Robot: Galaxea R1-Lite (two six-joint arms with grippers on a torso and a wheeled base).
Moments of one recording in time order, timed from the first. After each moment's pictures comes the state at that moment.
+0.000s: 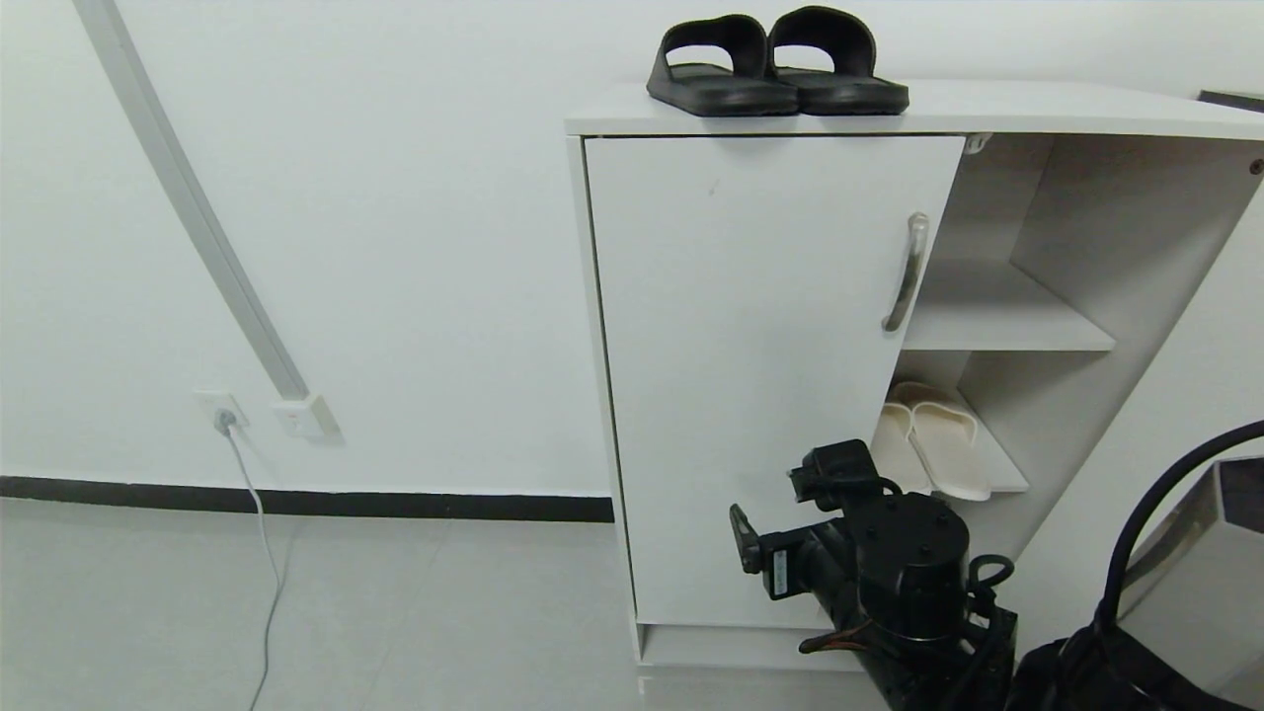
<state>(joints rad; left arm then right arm) 0.00 0.00 0.00 0.00 -0.03 0.02 0.85 2.02 -0.60 -1.24 -0.60 0.10</state>
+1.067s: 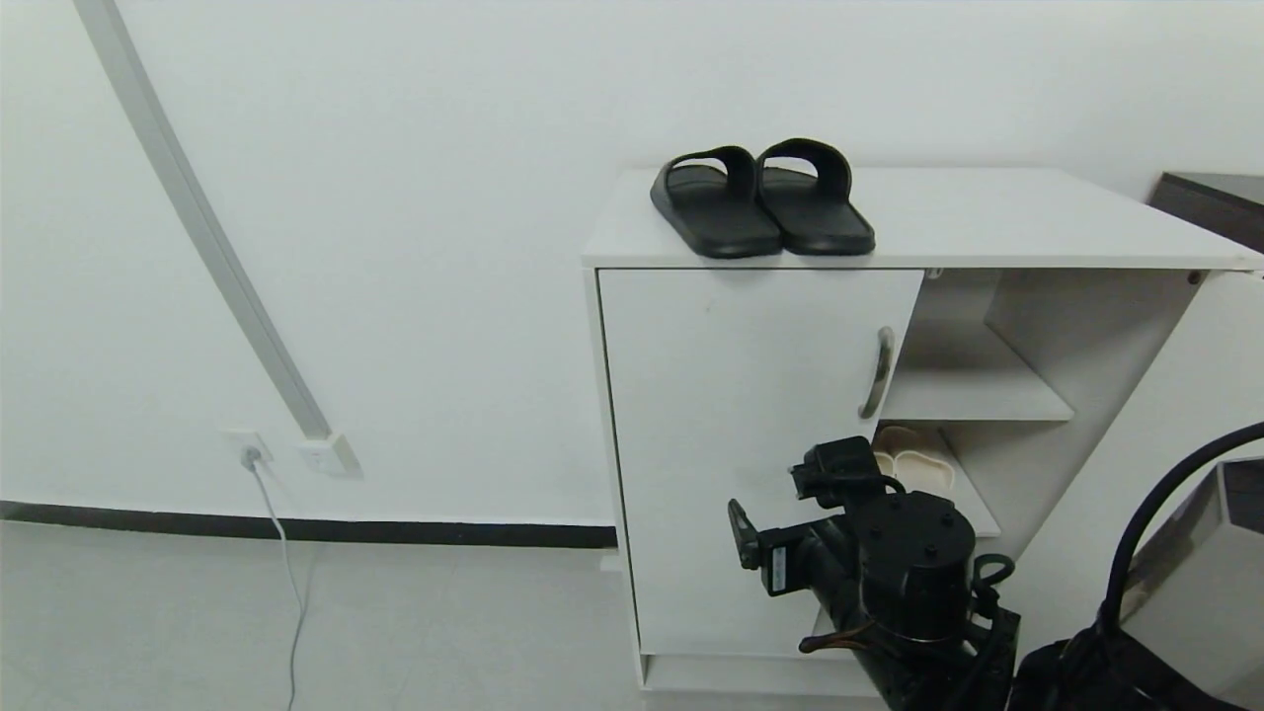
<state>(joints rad) 0.00 0.00 0.00 0.00 -0.04 0.02 0.85 2.02 -0.59 -1.26 -0.61 0.10</state>
